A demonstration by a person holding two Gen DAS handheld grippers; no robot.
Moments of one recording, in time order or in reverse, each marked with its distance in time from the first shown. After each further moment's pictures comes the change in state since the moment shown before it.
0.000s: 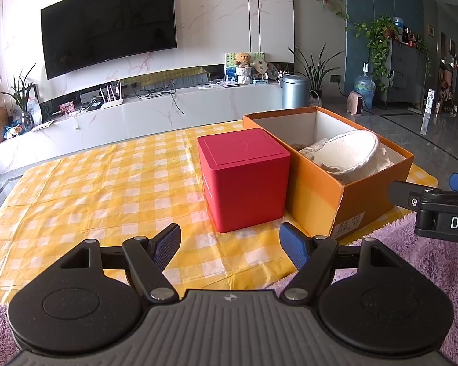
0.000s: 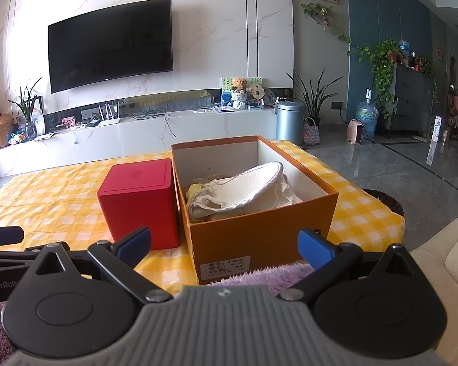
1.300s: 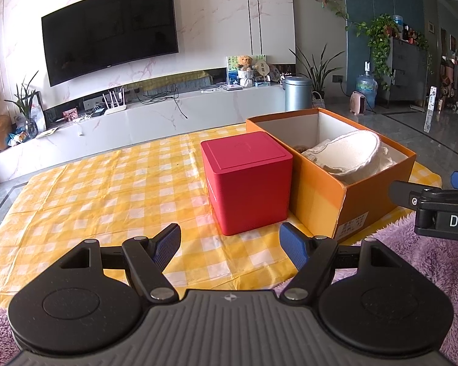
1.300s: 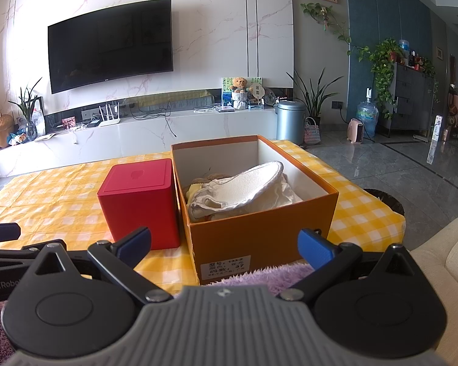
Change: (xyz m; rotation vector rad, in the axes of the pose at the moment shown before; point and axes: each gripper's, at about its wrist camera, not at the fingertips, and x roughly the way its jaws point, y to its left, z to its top) left arm -0.005 0.000 0.001 0.019 -0.009 0.020; right arm 0.000 -0.001 0.000 0.001 0.001 0.001
